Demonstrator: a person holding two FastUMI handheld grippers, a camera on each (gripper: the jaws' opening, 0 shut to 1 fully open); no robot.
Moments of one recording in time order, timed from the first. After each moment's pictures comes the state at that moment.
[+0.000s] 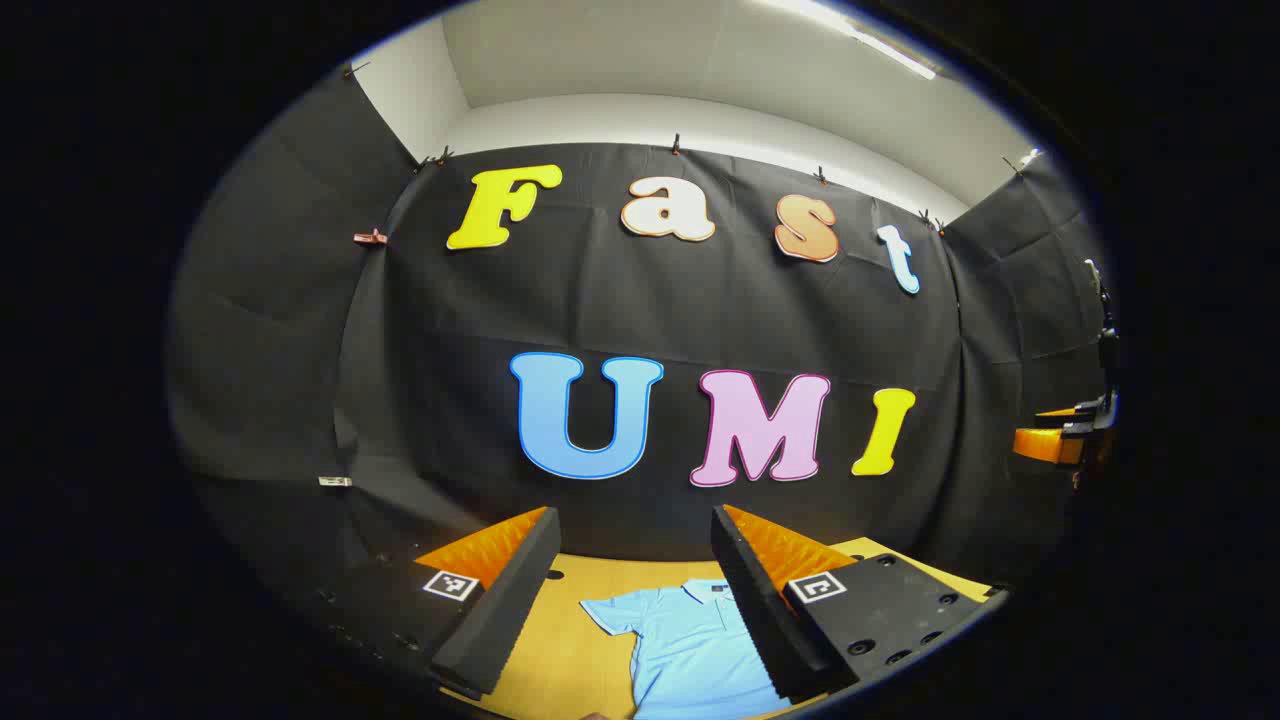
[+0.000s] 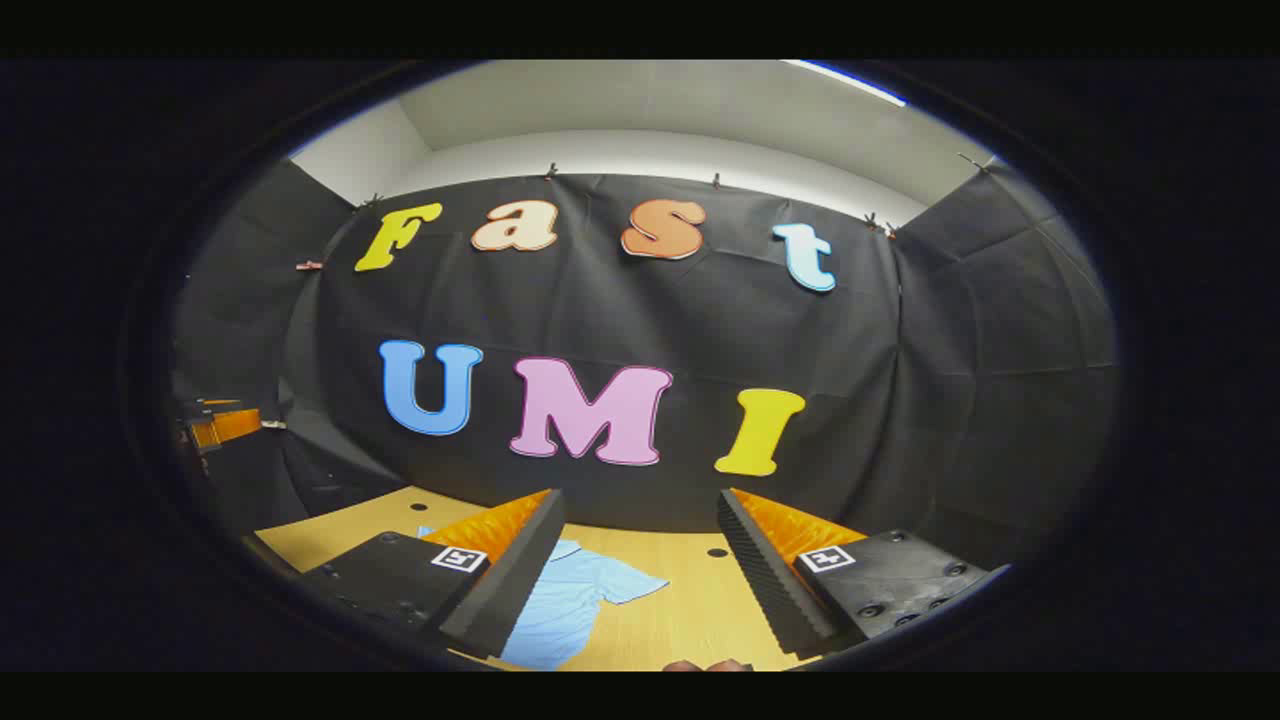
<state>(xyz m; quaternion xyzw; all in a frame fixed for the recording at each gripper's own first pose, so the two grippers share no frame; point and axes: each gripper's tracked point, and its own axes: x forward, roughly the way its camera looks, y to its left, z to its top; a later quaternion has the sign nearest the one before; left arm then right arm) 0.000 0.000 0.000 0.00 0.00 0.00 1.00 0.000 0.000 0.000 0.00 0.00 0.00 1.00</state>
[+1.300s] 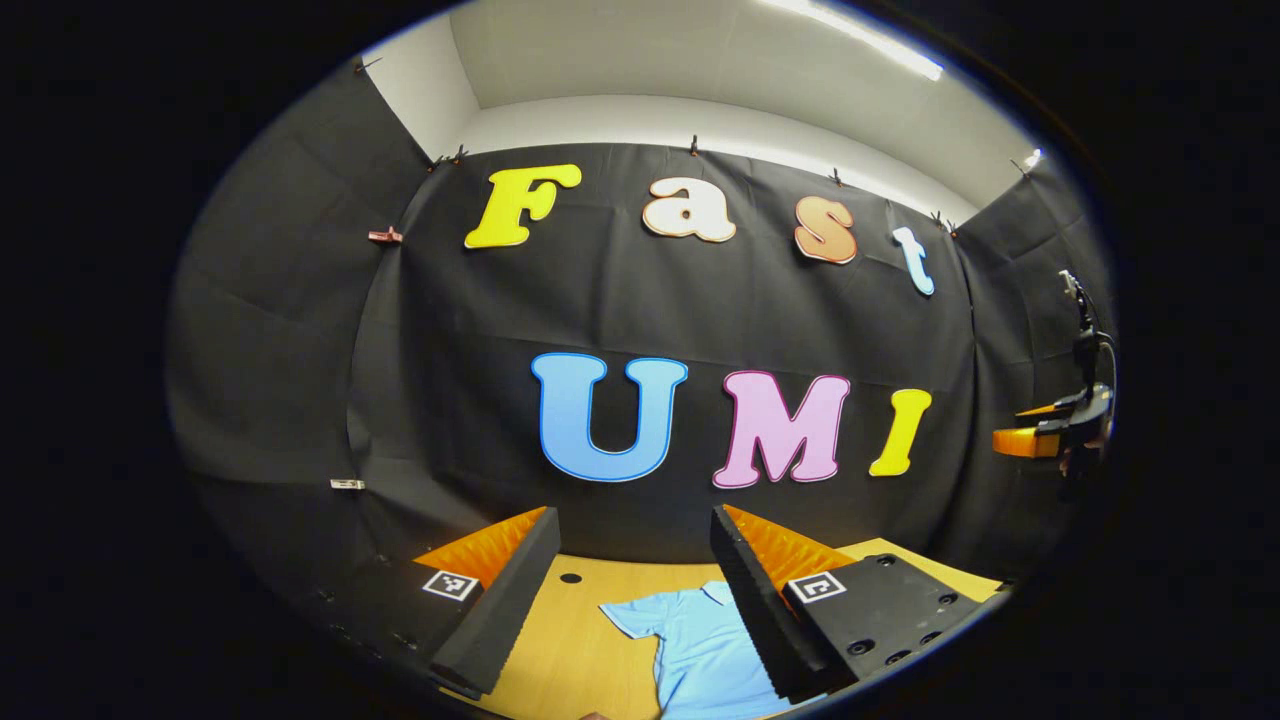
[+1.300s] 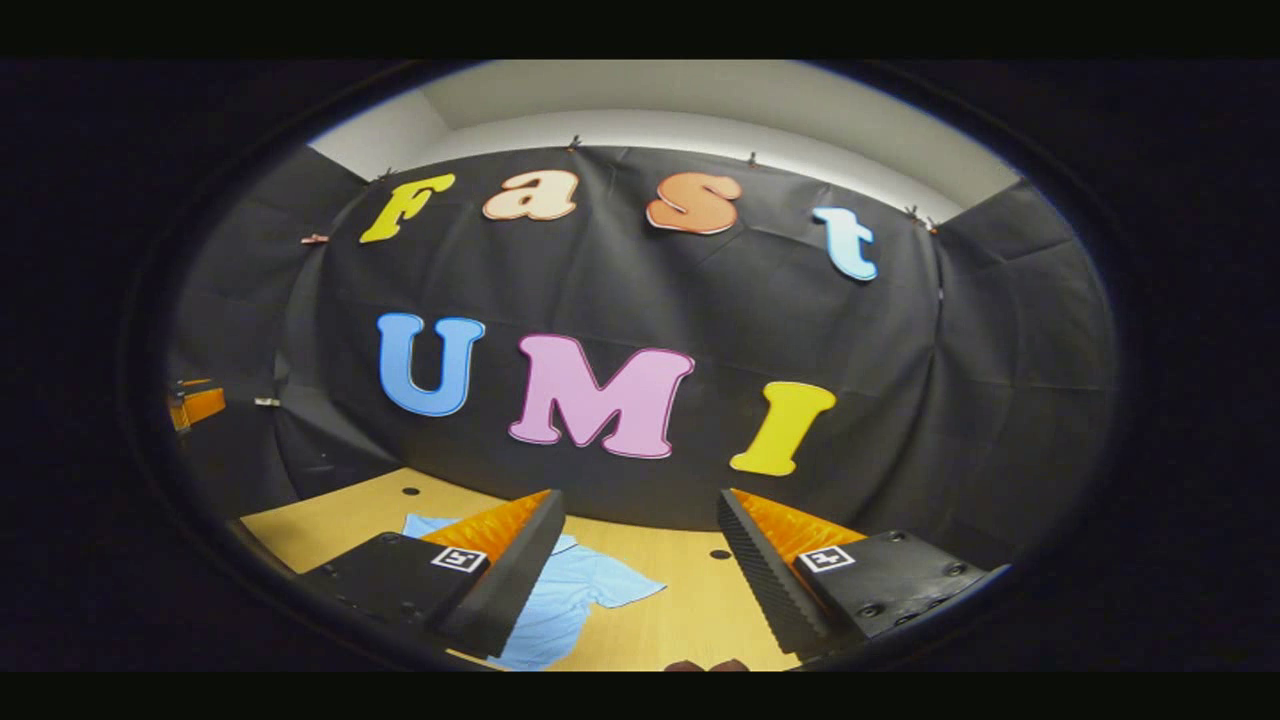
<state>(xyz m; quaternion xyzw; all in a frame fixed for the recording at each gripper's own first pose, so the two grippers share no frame) 0.007 0.048 -0.004 0.01 0.00 0.03 1.00 0.091 0.014 -0.009 -0.04 0.04 0.03 1.00</state>
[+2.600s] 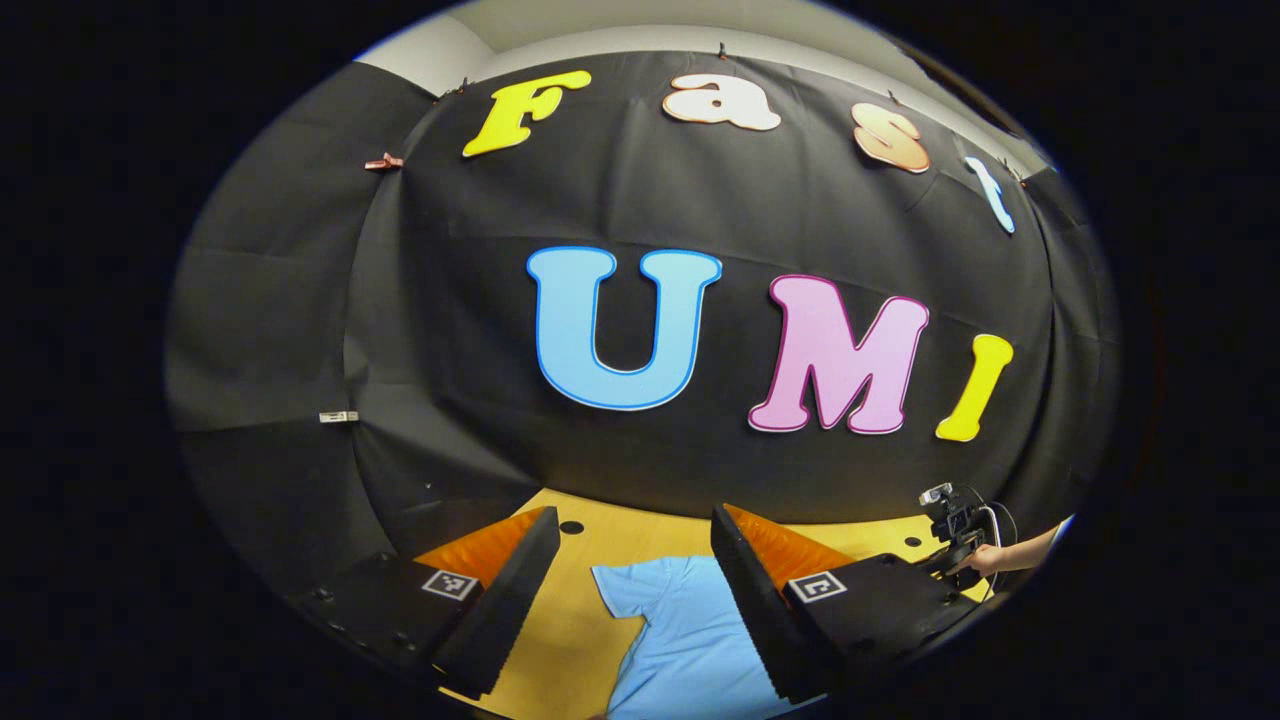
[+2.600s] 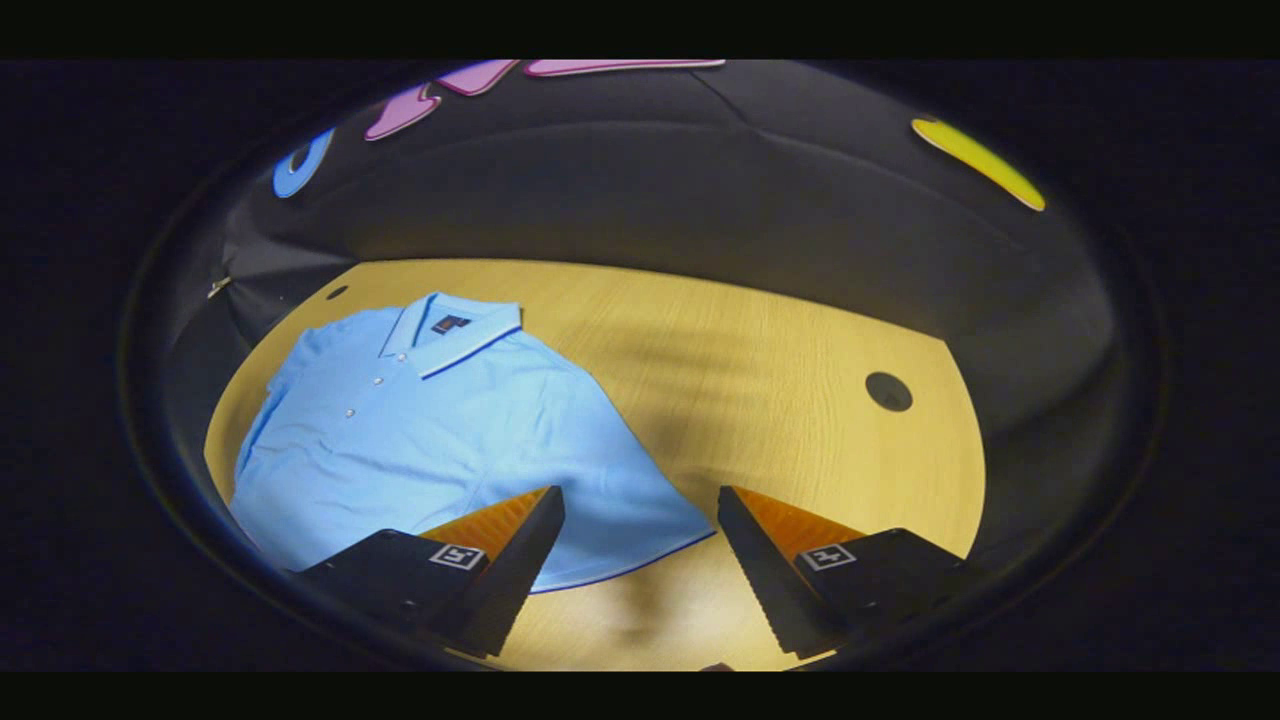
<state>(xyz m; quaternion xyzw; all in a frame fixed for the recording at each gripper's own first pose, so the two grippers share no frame) 0.141 0.019 -0.088 -0.02 0.13 0.11 0.99 0.326 -0.009 -0.517 -0.01 0.48 0.15 0.86</state>
